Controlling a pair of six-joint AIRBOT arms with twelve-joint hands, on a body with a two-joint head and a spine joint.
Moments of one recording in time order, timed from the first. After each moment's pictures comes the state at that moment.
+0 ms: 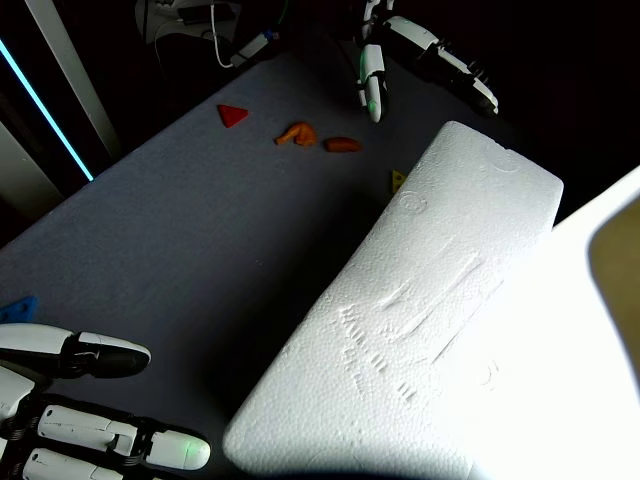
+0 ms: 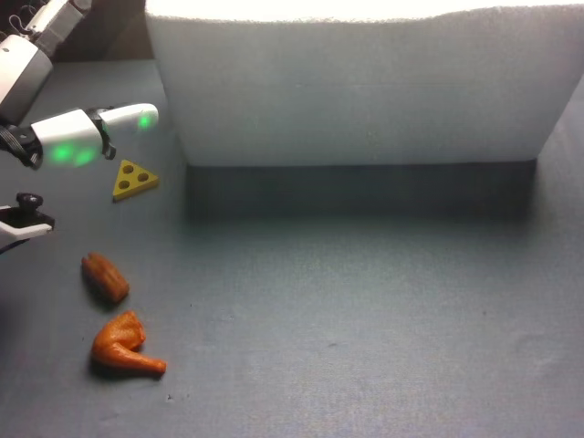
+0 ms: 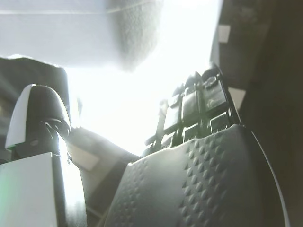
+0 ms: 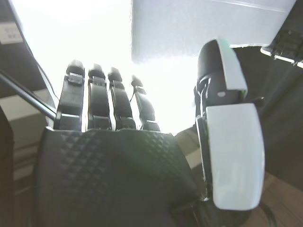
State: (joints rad) left arm 0.82 -1.12 1.39 -0.39 -1.17 0.36; right arm -0.82 -0.93 1.15 0.52 1.22 -0.73
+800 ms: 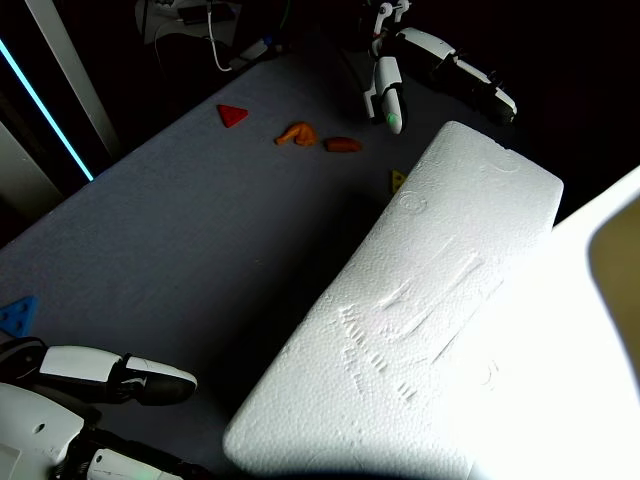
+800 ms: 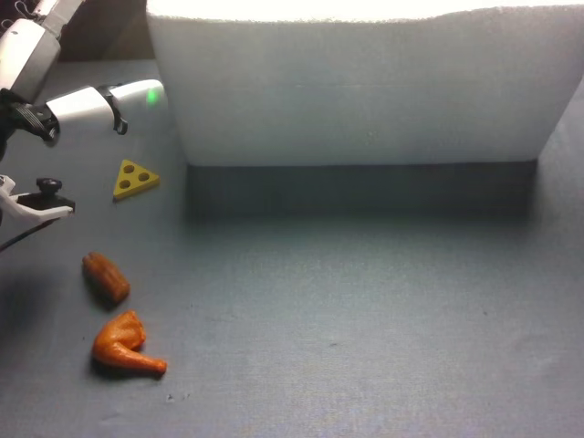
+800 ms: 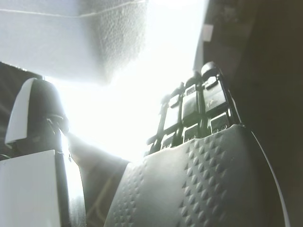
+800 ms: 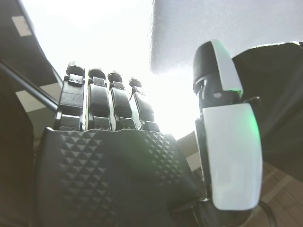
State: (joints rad) left arm 0.76 -1.19 1.46 -0.45 -1.13 0.34; right arm -0.66 -1.01 1.28 0.56 1.12 -0.74
